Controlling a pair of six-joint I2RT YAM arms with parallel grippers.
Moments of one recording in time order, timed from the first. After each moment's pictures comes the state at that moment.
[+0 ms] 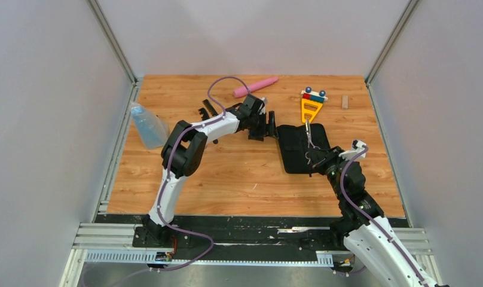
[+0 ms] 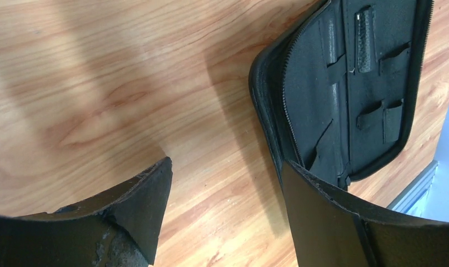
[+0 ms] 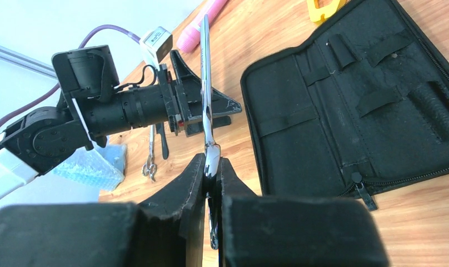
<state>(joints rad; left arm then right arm) -0.66 2.24 1.72 -0.33 0.29 -0.64 0.43 0.45 0.37 -0.12 0.26 0.85</state>
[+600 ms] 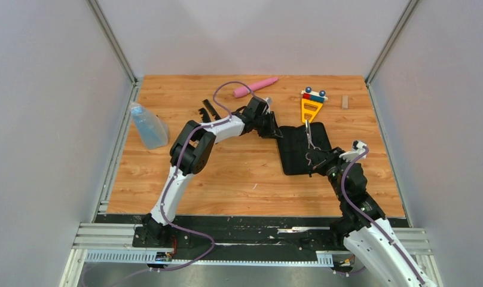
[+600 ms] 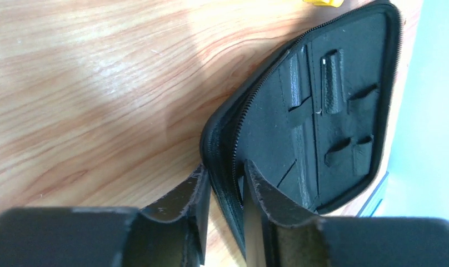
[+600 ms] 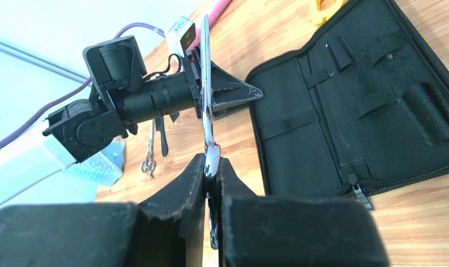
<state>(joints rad) -0.68 2.38 1.81 -0.17 0.36 -0.76 0.43 0.42 0.37 -0.14 0.25 0.83</state>
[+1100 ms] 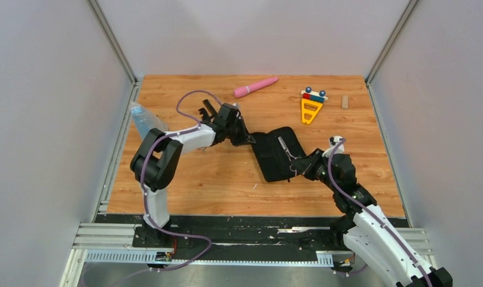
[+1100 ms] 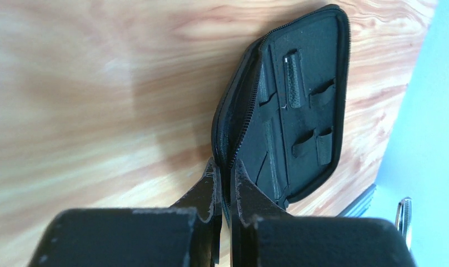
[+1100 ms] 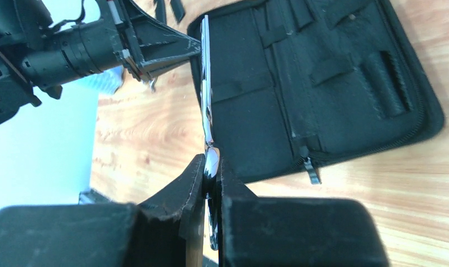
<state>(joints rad) -0.60 1.97 1.28 -0.07 0.27 -0.87 0.42 0.60 0.38 -0.14 -0.06 0.81</state>
